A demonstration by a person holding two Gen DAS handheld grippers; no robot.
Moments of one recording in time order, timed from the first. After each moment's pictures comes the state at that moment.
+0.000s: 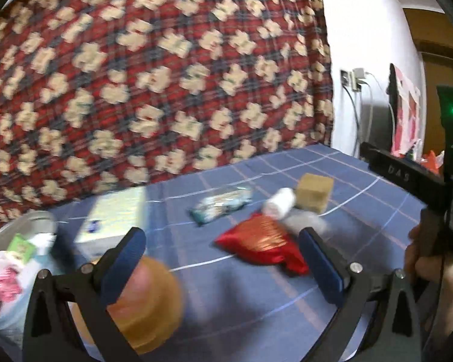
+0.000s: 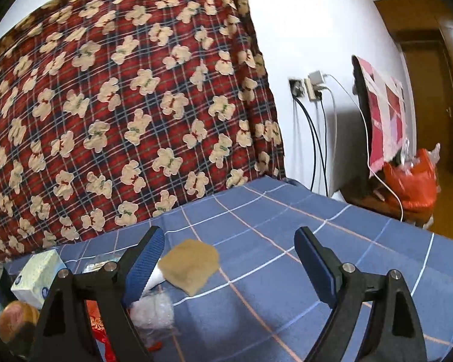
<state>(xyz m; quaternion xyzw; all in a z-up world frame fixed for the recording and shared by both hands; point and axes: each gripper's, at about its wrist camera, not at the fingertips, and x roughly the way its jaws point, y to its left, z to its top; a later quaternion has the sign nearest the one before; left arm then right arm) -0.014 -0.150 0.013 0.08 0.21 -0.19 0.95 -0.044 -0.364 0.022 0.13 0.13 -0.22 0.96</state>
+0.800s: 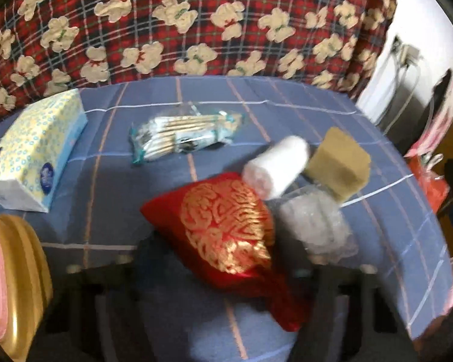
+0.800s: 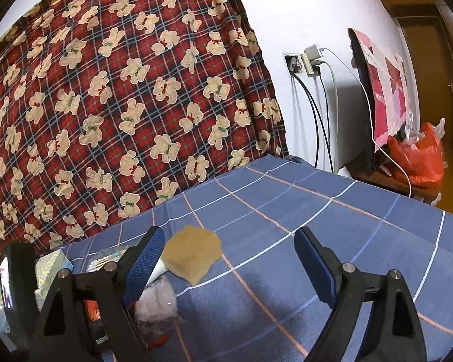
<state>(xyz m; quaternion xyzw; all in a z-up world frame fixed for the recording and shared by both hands) 0.079 -0.210 -0.043 -0.01 0.44 -0.17 0.88 -0.039 -0.377 0.013 0.17 0.16 -0.20 0.95</state>
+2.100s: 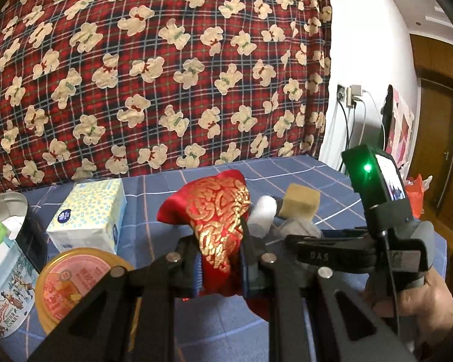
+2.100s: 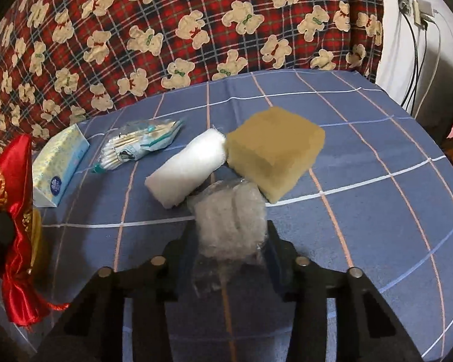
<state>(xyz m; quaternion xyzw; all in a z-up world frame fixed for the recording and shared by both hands) -0.005 -0.147 0.011 0.02 0.22 -0.22 0.95 0.039 -0.336 -0.036 0.10 0.42 -0.04 0.90</state>
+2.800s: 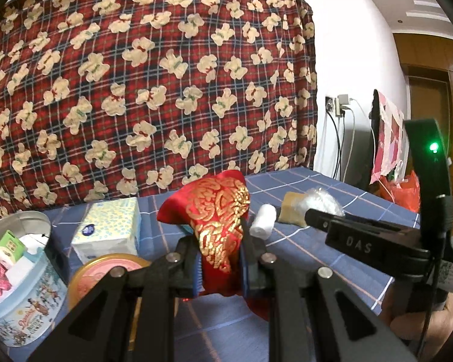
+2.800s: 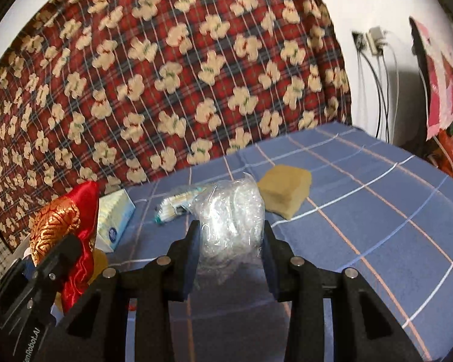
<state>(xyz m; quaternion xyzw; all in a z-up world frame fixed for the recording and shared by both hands) -0.042 -0.116 0.019 0.04 0.16 -0.23 0.96 -0.048 -0.286 0.007 0.15 0.22 -0.07 0.96</state>
